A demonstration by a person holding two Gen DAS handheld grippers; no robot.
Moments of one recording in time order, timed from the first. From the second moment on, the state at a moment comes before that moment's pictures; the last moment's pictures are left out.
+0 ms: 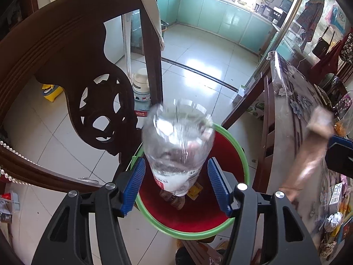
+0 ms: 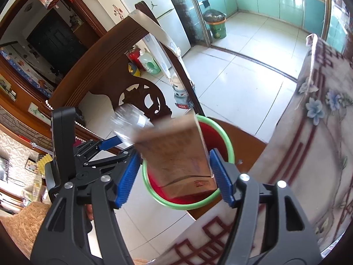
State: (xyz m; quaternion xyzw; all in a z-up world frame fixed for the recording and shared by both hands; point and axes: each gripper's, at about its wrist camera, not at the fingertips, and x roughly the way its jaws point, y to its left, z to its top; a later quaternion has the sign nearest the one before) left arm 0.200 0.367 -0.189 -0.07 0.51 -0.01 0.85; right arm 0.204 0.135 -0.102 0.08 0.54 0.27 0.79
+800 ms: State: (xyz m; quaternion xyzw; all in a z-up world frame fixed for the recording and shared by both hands) left arm 0.185 0.311 -0.161 -0.04 0.50 -0.04 0.87; right arm 0.156 0.063 -0.055 0.11 0.48 0.23 0.84
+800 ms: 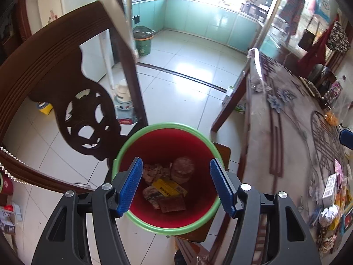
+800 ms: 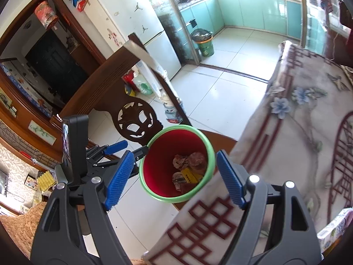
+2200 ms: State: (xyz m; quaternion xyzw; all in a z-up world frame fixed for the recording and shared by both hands) left arm 0.083 -0.139 -0.177 0.17 0.54 -0.35 0.75; right arm -0.018 -0.360 -0.202 0.20 0.60 -0.08 0.77
